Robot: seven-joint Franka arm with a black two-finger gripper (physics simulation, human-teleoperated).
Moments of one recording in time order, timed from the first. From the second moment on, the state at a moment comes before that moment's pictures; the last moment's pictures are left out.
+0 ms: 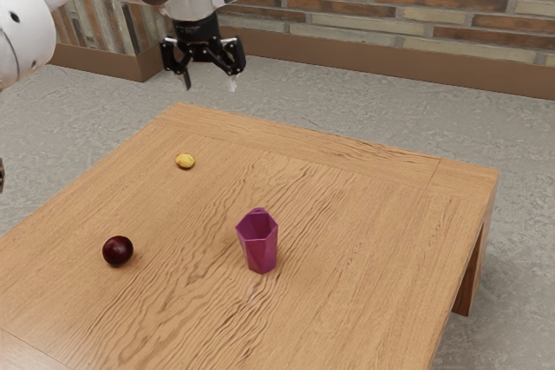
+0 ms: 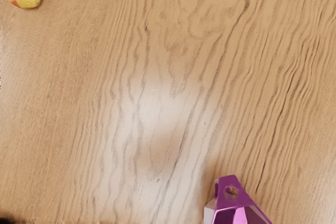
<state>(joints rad) -0.11 0.32 0.08 -1.24 0.01 1.62 -0.33</state>
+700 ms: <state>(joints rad) -0.16 0.36 0.10 -1.64 -0.17 1.97 -0.77</state>
